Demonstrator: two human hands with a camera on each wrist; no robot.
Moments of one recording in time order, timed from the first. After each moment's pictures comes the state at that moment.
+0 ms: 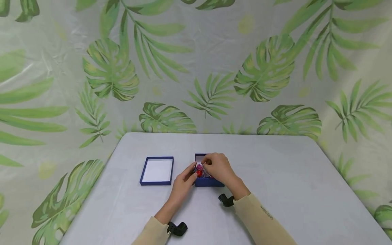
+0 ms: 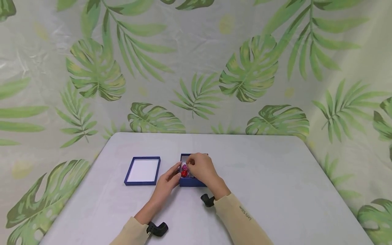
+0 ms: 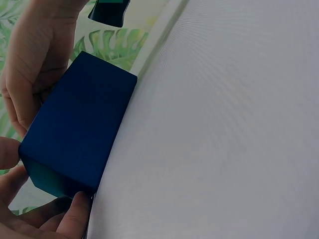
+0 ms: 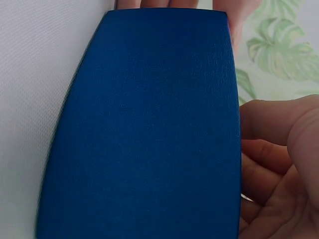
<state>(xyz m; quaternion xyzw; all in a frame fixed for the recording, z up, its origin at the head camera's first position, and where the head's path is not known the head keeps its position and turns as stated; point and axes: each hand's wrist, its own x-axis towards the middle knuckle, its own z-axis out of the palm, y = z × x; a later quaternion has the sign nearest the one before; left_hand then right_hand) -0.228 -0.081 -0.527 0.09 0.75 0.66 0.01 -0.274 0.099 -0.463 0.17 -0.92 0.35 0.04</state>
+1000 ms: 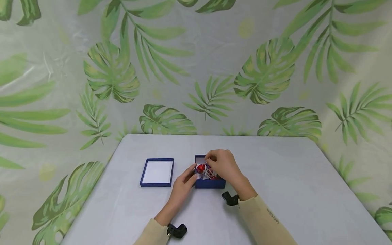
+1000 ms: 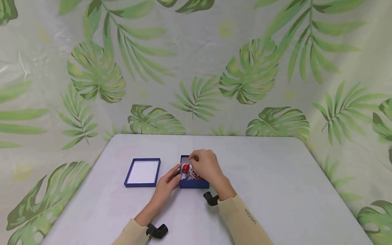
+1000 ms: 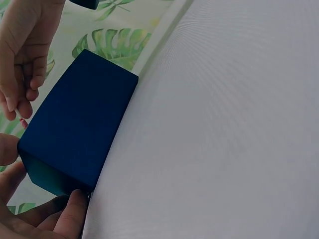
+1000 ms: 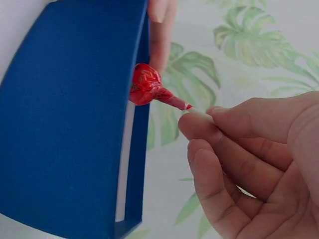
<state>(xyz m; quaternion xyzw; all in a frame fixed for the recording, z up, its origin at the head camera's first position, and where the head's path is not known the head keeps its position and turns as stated) -0.213 -0.077 -0.499 0.10 0.75 0.66 0.00 -0.269 0.115 -0.432 0.18 -0.92 0.34 0.10</state>
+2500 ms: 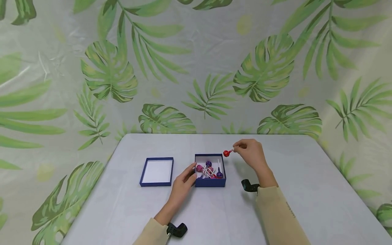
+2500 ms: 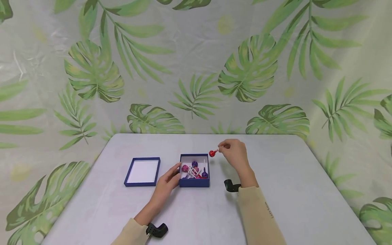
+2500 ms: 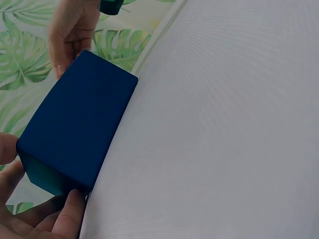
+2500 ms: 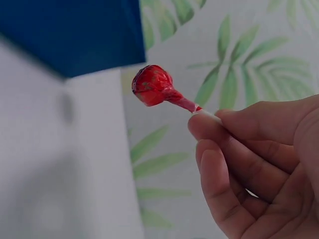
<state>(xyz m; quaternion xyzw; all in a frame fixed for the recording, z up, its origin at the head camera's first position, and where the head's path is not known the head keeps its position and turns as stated) -0.213 -0.076 -0.496 0.09 0.76 0.65 0.00 -0.307 0.215 -0.442 0.05 -0.91 0.40 0.11</state>
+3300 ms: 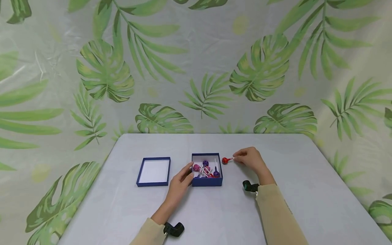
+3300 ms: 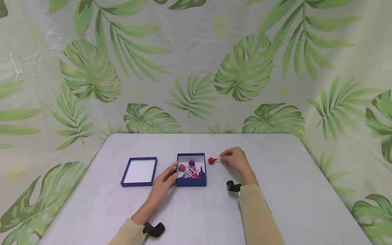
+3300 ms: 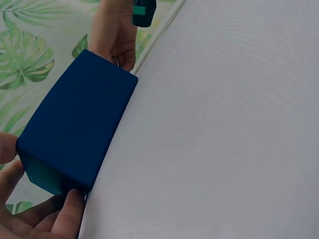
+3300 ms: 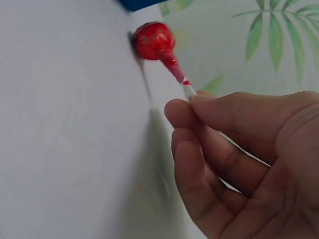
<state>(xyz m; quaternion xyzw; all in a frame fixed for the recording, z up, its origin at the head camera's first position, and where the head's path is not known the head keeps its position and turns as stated) -0.230 -0.075 -0.529 0.07 0.75 0.65 0.00 -0.327 0.249 -0.496 0.01 -0.91 0.41 -0.02</state>
